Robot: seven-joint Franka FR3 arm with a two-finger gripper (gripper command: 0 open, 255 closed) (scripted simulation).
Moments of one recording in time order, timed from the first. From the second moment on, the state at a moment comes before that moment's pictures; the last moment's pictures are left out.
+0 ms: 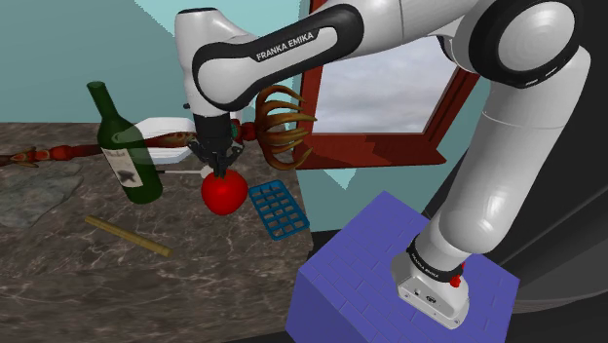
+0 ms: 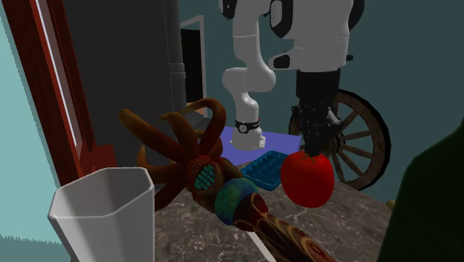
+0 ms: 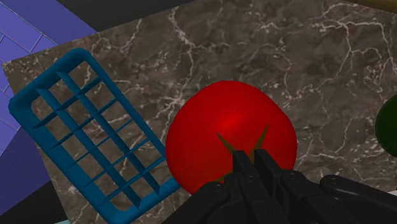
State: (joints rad) arm 0.01 0.23 0.56 -1.88 -0.04 2.03 1.45
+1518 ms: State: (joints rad) arm -0.03 0.08 0.57 -1.76 0.05 1.78 1.40
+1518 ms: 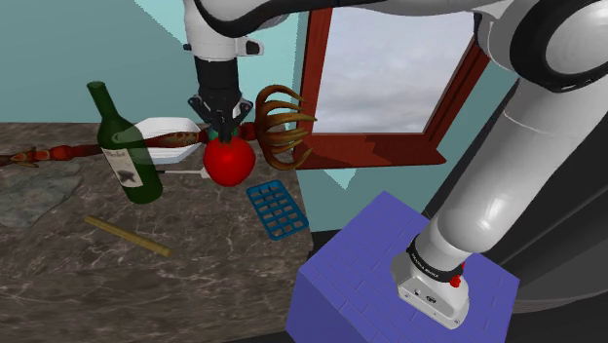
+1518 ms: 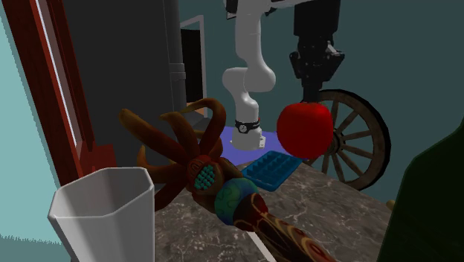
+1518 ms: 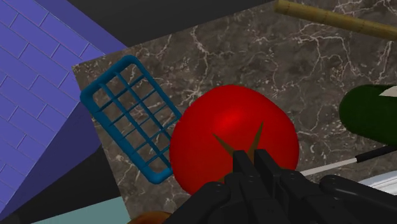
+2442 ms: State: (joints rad) arm -0.08 -0.35 0.44 -2.05 0.23 1.66 1.19
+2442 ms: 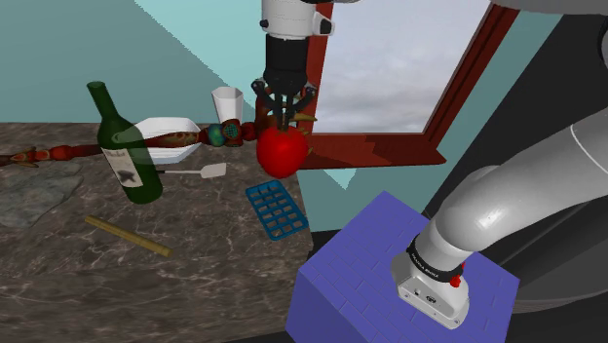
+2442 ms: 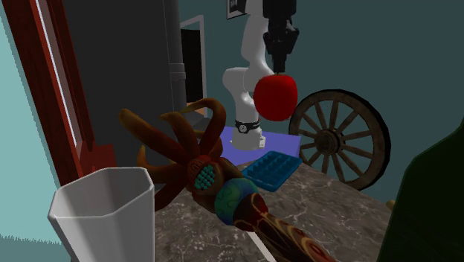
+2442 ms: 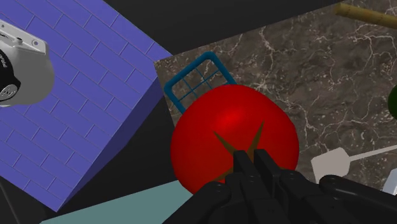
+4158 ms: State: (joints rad) arm -0.07 -0.31 0.49 -2.33 0.24 1.98 1.16
